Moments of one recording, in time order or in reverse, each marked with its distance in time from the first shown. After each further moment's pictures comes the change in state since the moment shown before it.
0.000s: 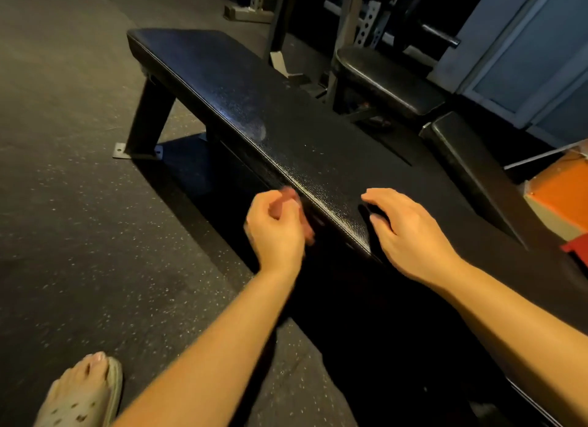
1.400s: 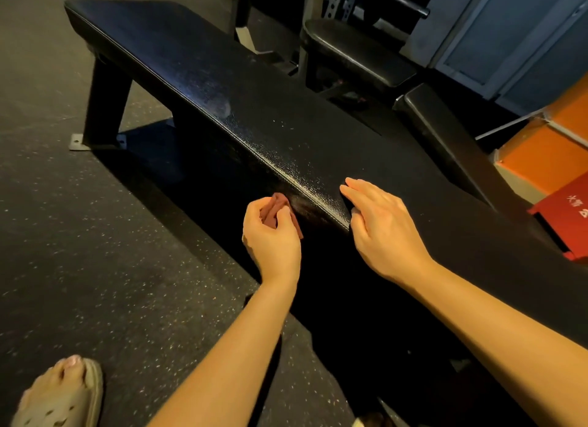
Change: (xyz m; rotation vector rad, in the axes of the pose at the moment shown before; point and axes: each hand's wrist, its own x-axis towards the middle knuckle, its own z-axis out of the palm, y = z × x) left_hand -0.047 -0.024 0.010 -0.045 -0.023 -0.117; right_hand -0.030 0.010 0.034 -0.050 0.075 0.043
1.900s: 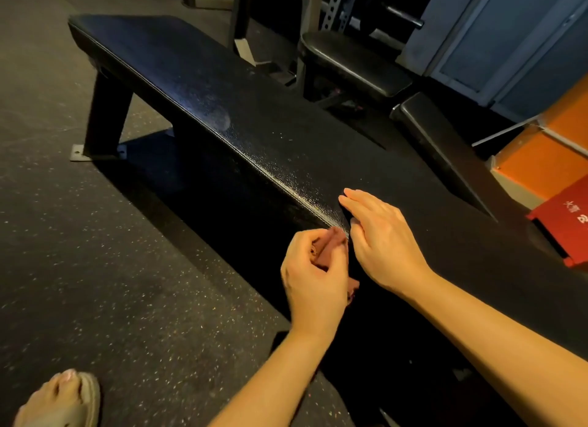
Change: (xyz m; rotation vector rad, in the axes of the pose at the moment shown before) left_hand -0.066 0.019 -0.003 0.076 -0.228 0.247; right_hand 0.000 0.001 0.002 0.017 0.023 0.012
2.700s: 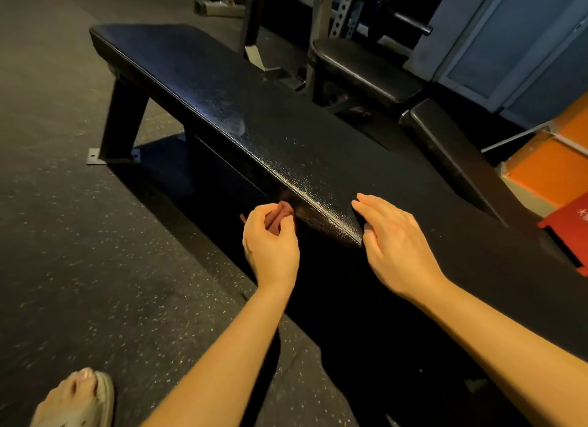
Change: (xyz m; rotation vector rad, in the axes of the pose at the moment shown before) left_hand 0.075 -0.031 -0.033 0.082 0.155 -0.116; right_hand -0.003 -0.001 0.000 -0.024 -0.020 -0.009
